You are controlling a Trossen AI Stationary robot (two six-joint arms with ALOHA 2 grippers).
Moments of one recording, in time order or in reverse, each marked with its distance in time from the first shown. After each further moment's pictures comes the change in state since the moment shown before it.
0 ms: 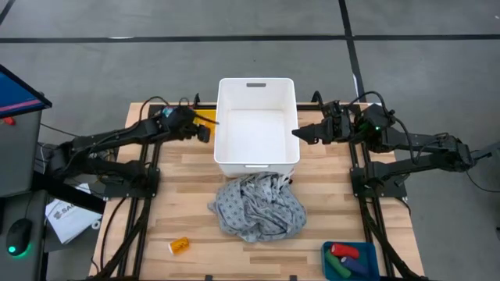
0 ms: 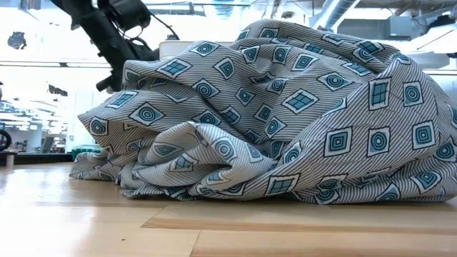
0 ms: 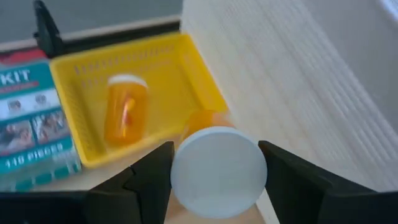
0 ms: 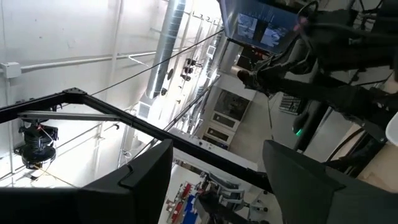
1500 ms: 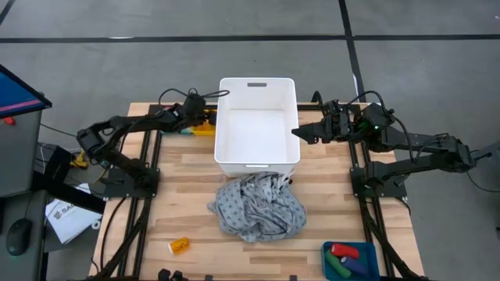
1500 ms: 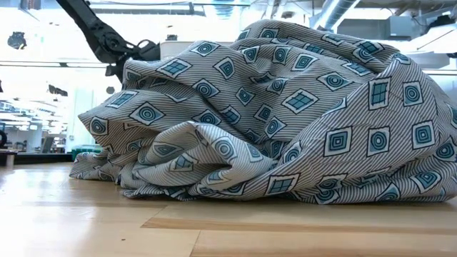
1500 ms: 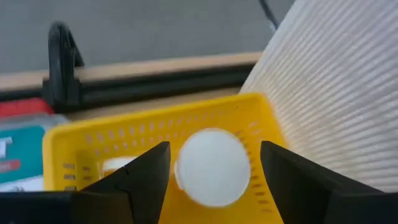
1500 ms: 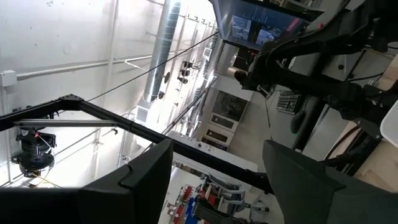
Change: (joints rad) left arm 0.232 0.417 0.000 0.451 0.018 0.075; right arm -0.017 0.000 0.000 -0.015 0.000 0.028
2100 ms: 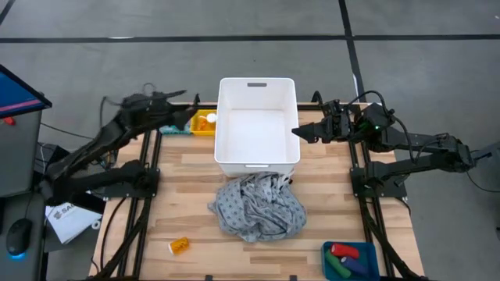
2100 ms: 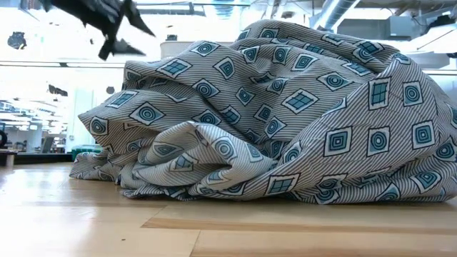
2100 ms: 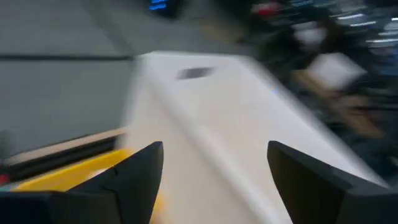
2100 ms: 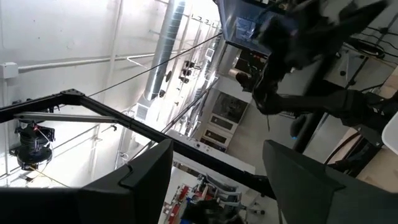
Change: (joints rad) left arm -0.018 -0.751 0.000 -0.261 0.295 0.065; right arm 0.003 0.000 0.000 0.012 0.000 -0.037
